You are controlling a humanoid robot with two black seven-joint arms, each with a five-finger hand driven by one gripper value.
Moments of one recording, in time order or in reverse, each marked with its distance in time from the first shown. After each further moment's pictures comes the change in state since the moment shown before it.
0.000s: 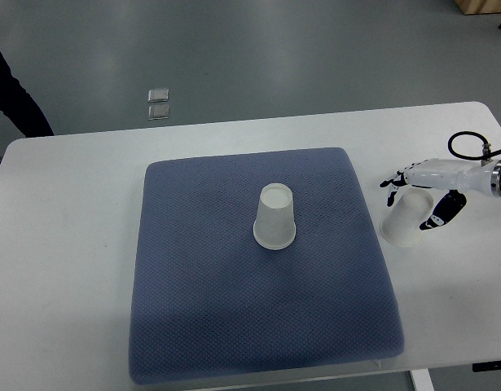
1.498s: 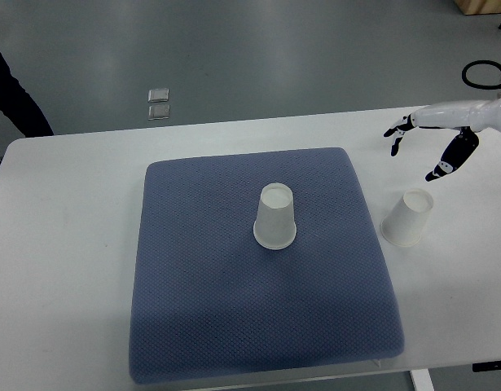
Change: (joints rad) left arm 0.000 0.000 0.000 0.000 0.000 0.000 0.000; right arm 0.162 -0.057 0.116 0.009 0.007 0.288 0.005
